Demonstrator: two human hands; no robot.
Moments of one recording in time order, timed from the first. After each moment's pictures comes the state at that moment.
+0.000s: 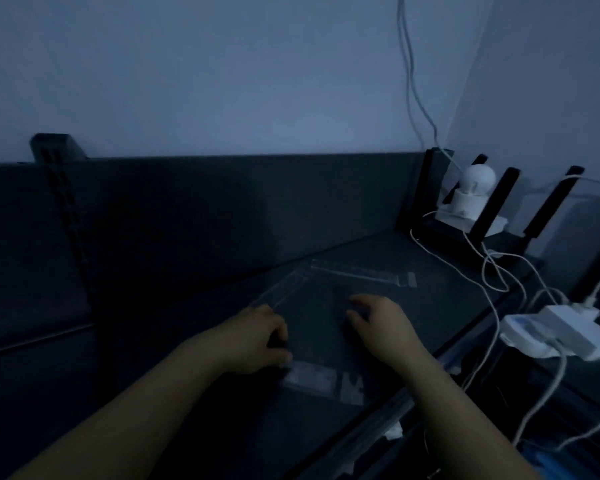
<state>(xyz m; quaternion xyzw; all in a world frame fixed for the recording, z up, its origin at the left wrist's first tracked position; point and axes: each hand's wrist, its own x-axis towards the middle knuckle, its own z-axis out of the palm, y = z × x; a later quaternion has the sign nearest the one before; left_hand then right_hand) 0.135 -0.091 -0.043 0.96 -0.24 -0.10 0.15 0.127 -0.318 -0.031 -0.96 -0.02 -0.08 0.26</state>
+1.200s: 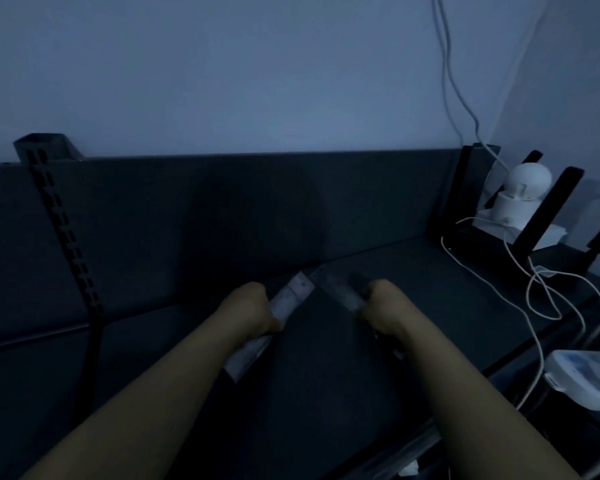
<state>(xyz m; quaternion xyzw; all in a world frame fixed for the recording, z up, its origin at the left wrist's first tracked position) 0.190 -0.125 -0.028 0.96 0.08 -0.11 0.25 0.238 -0.339 -0.034 -0.97 0.02 0.09 0.20</state>
